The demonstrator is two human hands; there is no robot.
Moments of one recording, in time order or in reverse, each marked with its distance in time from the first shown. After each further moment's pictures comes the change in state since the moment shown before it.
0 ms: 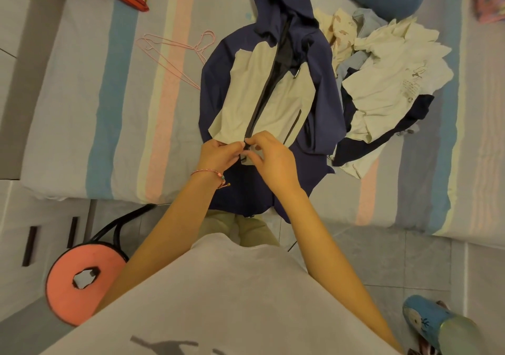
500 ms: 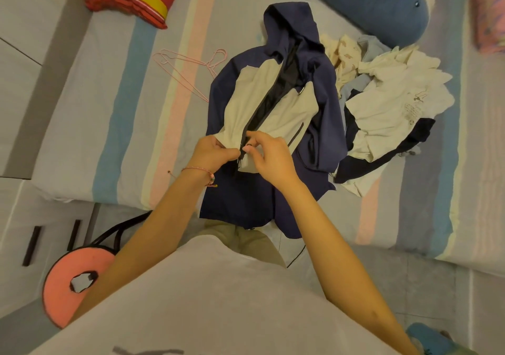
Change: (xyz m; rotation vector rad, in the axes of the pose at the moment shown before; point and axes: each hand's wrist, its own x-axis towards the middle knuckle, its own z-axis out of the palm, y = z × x) left_hand -0.008 0.033 -0.017 0.469 0.015 0.192; right_hand 0.032 -0.005 -0.003 0.098 -0.148 -0.035
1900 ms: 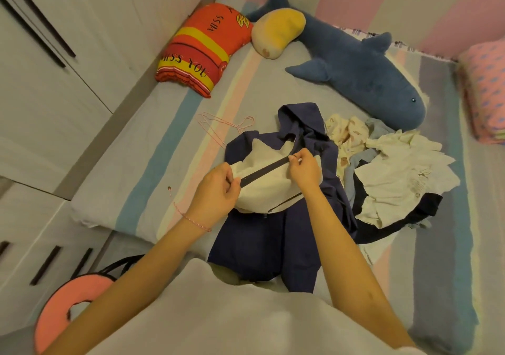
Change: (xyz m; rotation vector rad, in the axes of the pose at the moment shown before) left_hand -0.087 0.027 -0.042 0.371 0.327 0.500; right_hand 0.058 -0.008 -0.054 0.041 0.237 0.370
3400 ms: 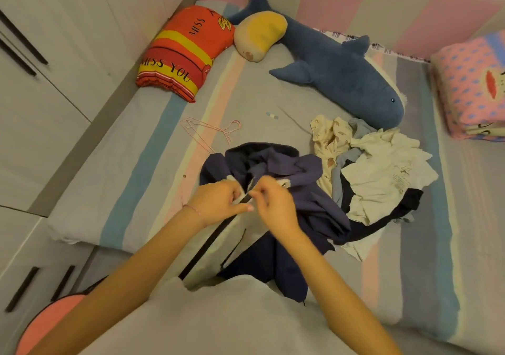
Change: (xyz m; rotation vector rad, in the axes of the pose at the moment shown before) left_hand 0.039 -0.026 0.013 0.413 -0.467 0.196; right_hand -0.092 -0.023 0.008 0.042 -0.107 -0.441
